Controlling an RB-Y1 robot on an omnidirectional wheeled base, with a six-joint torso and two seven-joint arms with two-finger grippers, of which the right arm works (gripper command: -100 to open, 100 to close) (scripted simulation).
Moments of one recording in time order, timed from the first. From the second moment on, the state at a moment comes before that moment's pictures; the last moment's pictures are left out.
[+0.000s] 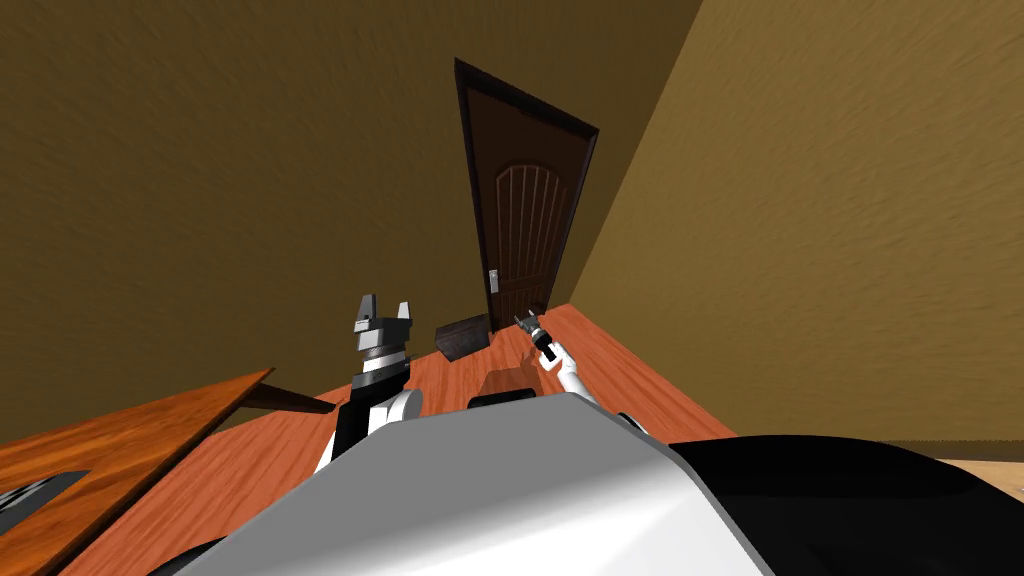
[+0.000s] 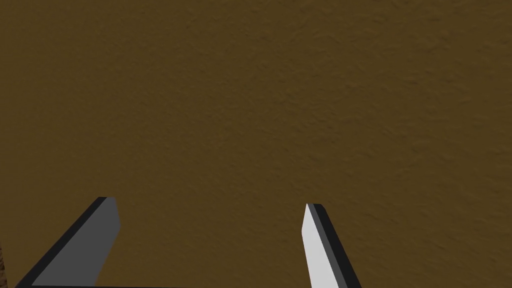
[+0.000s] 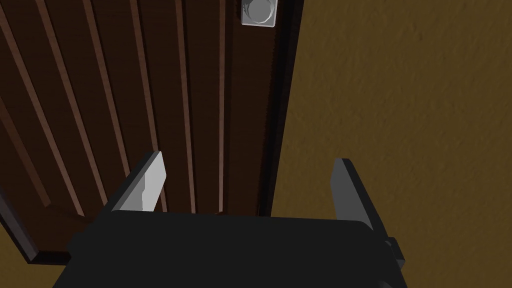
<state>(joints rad) -0.06 -0.16 0.12 -1.23 0.59 -0.38 0.90</state>
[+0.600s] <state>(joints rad) -0.14 -0.14 0.03 -1.13 0.60 -0.39 0.95</state>
